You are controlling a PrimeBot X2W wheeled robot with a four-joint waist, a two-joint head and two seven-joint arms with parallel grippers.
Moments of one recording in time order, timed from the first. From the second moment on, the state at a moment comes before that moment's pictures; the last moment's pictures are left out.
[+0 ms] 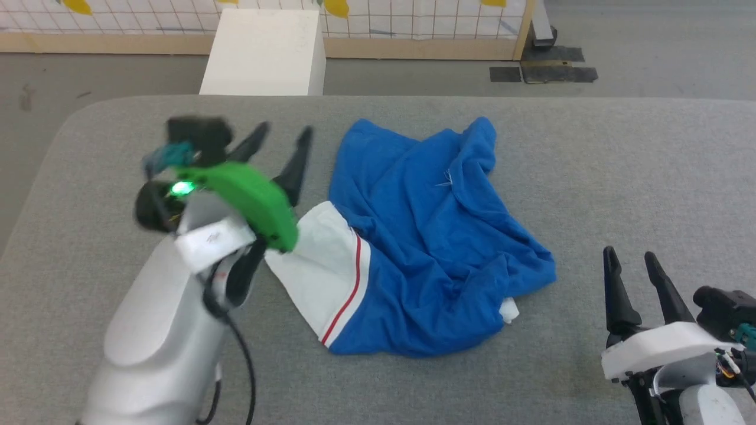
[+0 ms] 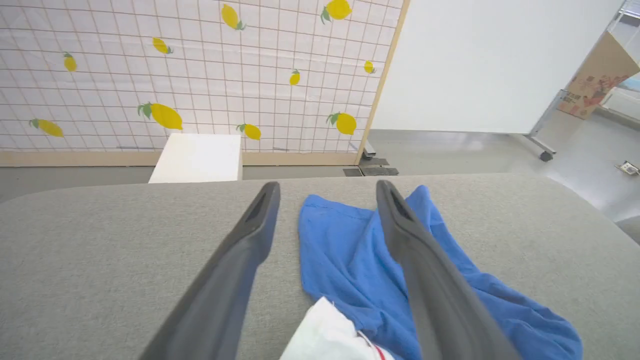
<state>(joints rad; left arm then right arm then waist) -0.58 0.26 -0.38 0.23 -0.60 0.00 0.18 -0.08 -0.05 -0.11 0.20 0.30 0.13 -0.13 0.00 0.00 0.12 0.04</state>
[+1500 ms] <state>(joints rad) -0.10 0.32 -0.22 0.07 -0.59 0.06 -0.25 -0.23 -0.20 0.29 0.03 0.18 0.13 0.85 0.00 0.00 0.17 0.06</state>
